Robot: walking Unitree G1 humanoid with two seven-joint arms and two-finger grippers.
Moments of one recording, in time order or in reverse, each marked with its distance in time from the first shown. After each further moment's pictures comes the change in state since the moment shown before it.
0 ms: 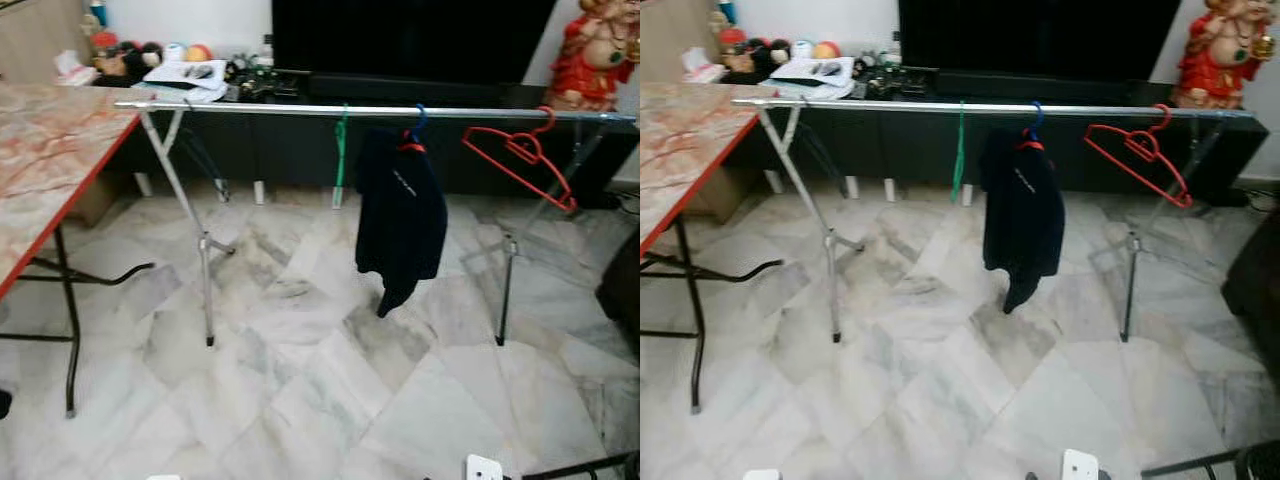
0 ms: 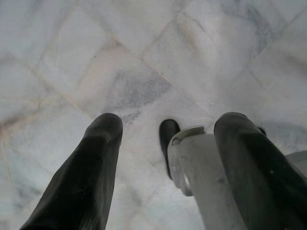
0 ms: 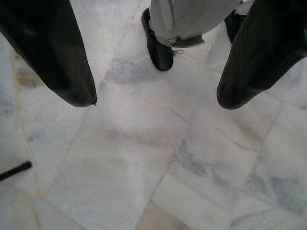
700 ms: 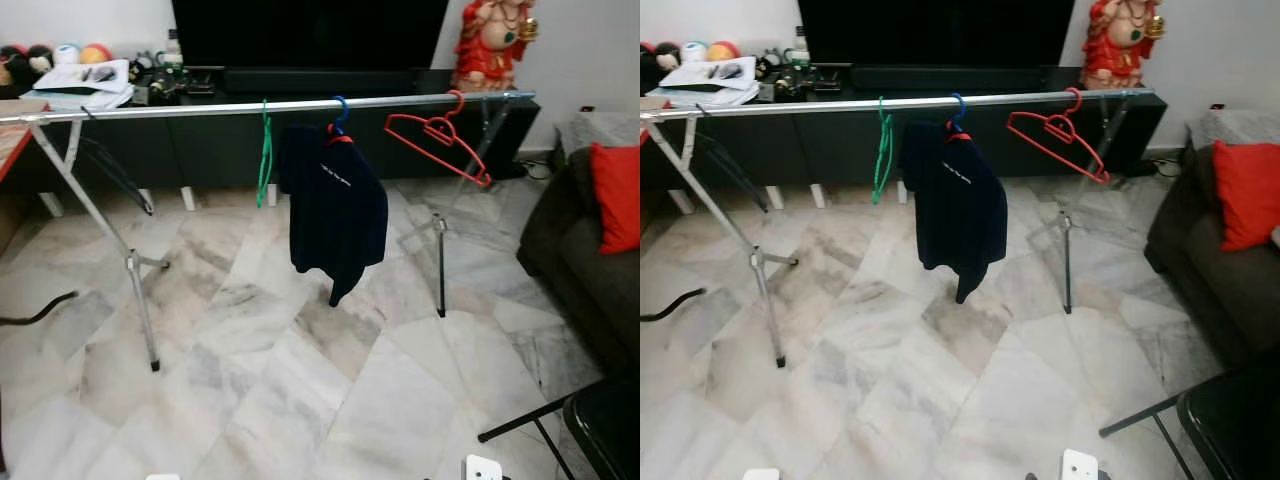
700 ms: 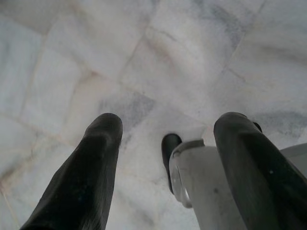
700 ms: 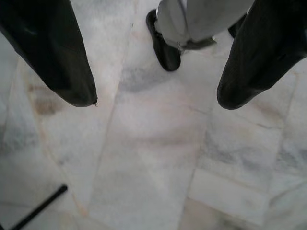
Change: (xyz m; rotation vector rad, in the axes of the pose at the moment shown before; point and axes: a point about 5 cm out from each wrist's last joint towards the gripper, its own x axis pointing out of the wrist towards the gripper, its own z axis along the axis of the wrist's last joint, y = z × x) left arm 0.000 -0.003 0.000 -0.002 0.003 0.007; right arm 0.000 -0.001 0.000 -0.010 0.003 0.001
